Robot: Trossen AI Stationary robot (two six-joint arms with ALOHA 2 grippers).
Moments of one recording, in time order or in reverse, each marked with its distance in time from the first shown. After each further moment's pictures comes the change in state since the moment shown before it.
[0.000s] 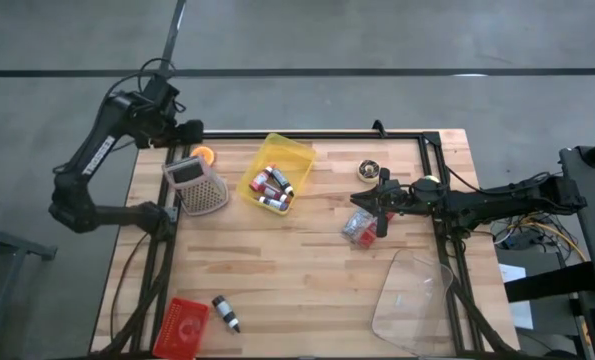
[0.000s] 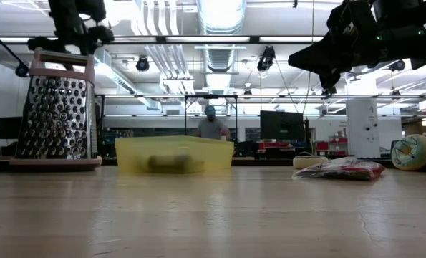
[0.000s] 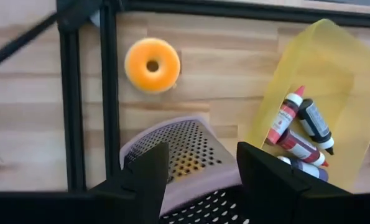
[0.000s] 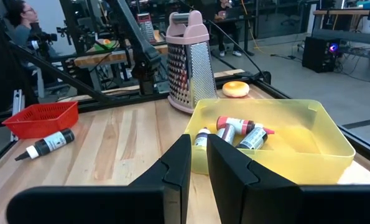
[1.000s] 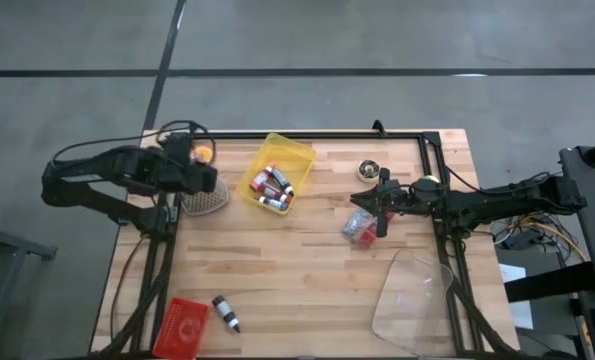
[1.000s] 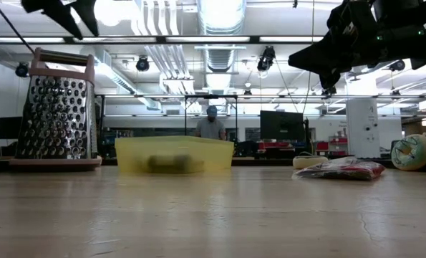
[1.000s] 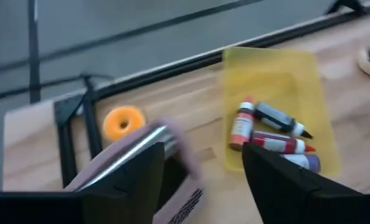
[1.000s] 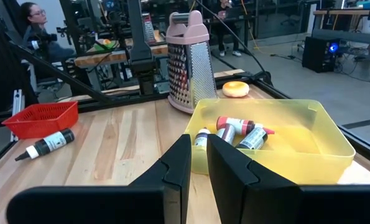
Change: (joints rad) left arm -1.103 -0.102 -0.016 -0.123 -0.758 -0.620; right arm 0.000 0.000 0.000 0.000 0.000 0.000
